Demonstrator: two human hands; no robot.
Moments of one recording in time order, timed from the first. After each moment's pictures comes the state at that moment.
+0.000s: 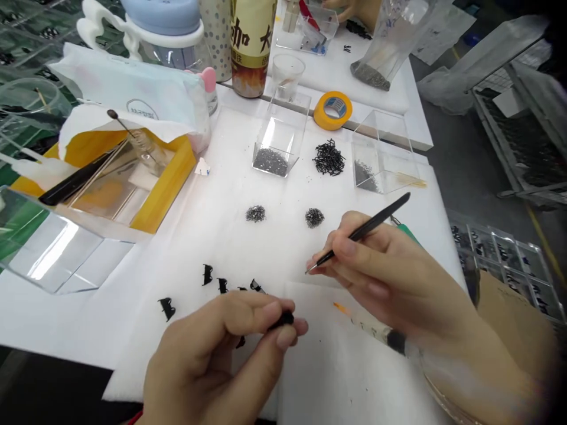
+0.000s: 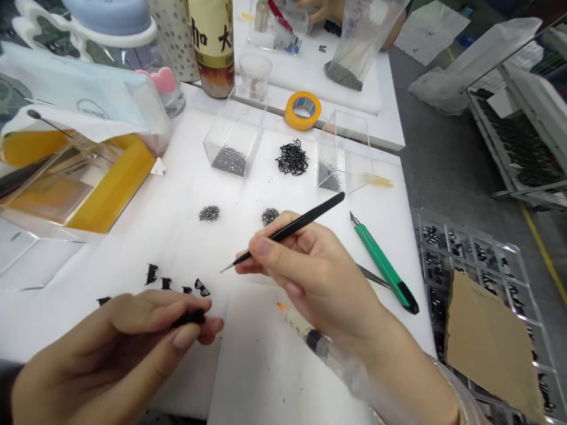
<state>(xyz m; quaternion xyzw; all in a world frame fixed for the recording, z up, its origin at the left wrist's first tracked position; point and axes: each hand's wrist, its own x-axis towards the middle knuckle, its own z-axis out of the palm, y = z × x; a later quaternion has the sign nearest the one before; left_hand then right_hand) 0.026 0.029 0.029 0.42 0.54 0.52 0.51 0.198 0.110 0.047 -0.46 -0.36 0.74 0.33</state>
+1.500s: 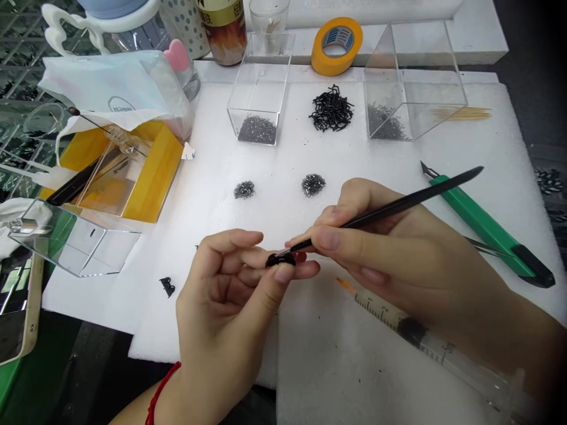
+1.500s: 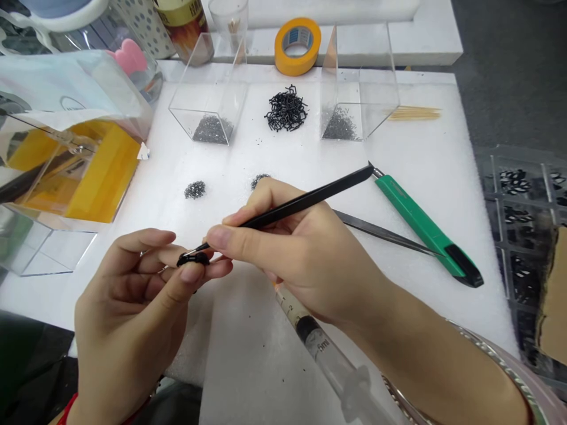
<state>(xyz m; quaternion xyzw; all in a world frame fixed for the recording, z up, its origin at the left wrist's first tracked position) 0.059 0.043 0.021 0.34 0.54 0.55 0.54 0.206 0.099 0.032 -0.37 -0.31 0.79 0.38</state>
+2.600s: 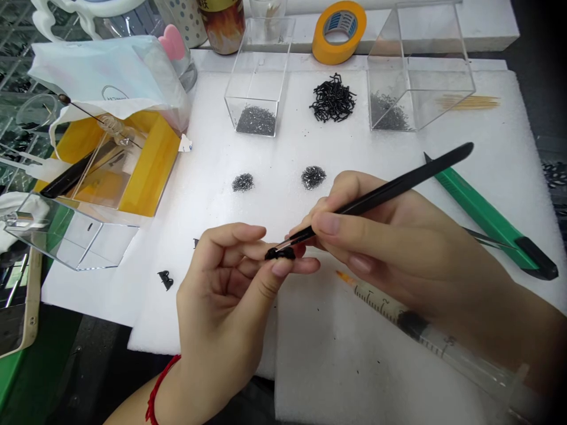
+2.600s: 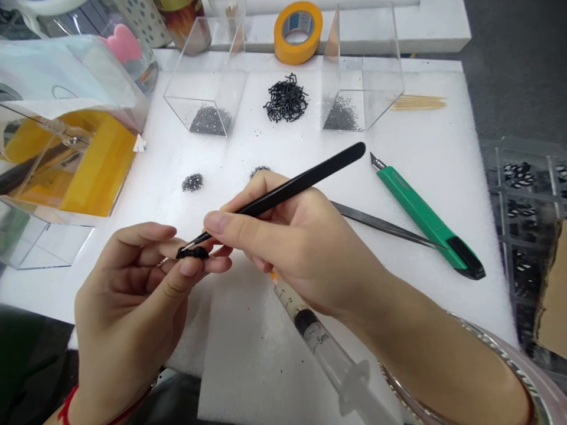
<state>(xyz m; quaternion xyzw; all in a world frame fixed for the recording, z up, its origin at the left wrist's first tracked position) 0.058 0.041 0.020 0.36 0.52 0.55 0.55 0.208 0.100 0.028 -0.42 -0.38 0.74 0.36</state>
